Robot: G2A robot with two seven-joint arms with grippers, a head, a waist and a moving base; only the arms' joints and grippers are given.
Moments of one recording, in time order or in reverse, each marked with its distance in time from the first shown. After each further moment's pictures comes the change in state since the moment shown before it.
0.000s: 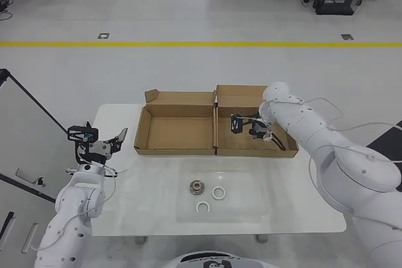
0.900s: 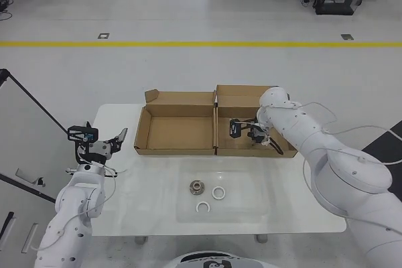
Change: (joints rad) left arm 0.000 0.000 0.000 0.000 0.000 0.000 0.000; right arm -0.024 -0.036 0.000 0.054 -0.053 0.000 -0.054
